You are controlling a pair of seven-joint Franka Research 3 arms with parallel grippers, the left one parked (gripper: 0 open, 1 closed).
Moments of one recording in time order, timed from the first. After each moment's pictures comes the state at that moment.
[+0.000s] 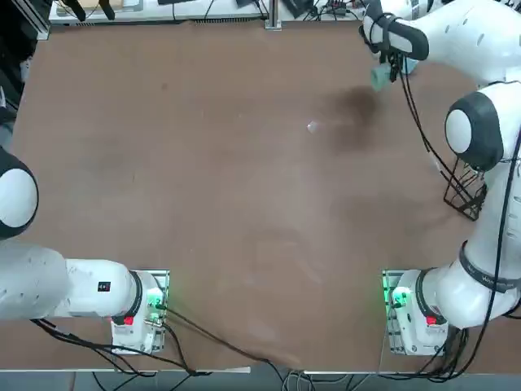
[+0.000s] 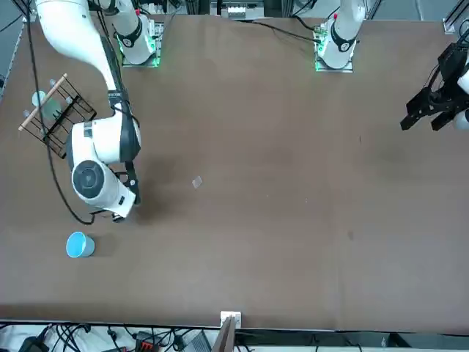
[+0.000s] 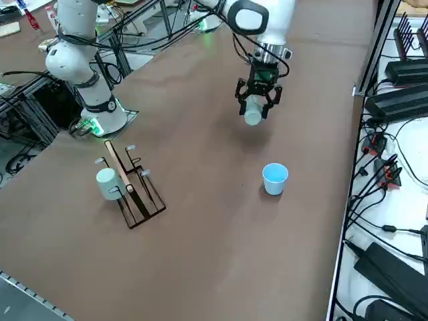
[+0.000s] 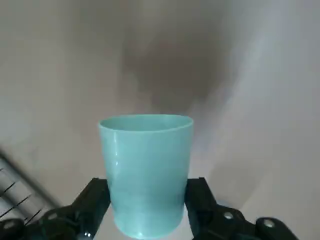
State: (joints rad) arm 0.33 0.58 -0.14 -1.50 -0.34 1.85 -1.51
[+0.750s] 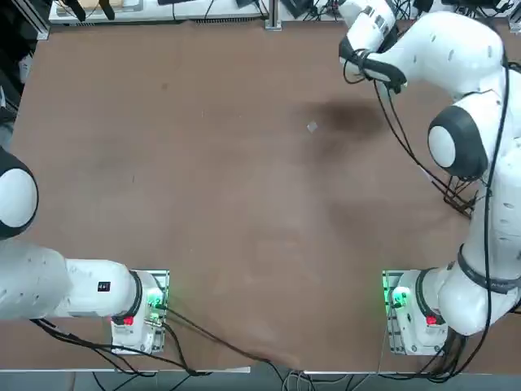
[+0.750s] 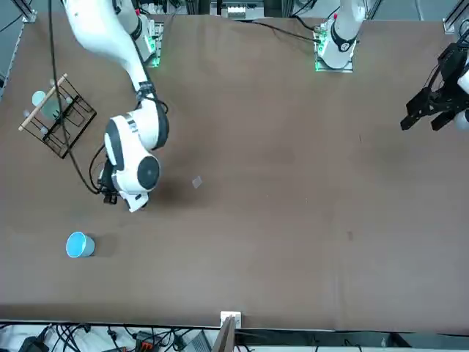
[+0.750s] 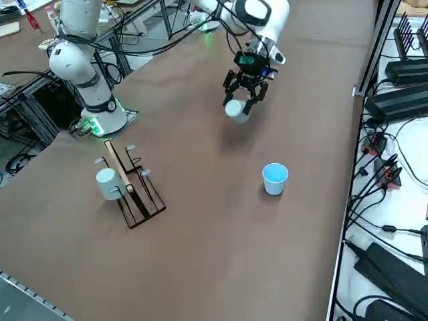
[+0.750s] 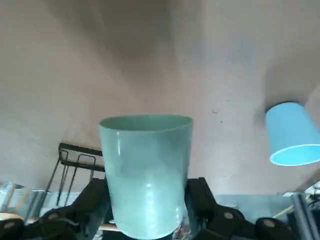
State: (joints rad) arm 0.48 0.64 -0.13 -1.51 -0.61 1.58 -0.80
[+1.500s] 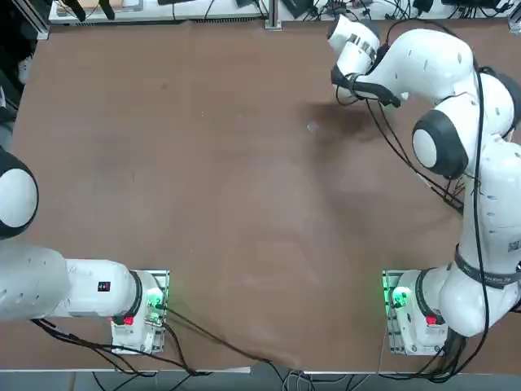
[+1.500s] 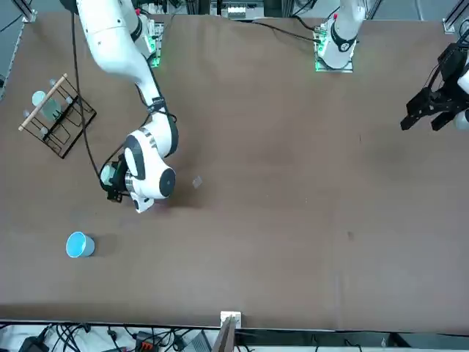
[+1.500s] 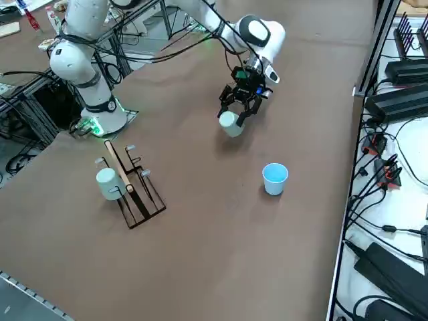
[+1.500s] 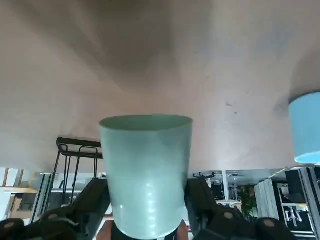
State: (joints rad) arm 0.51 0.74 -0.13 -1.52 -0.70 1.54 -0.69
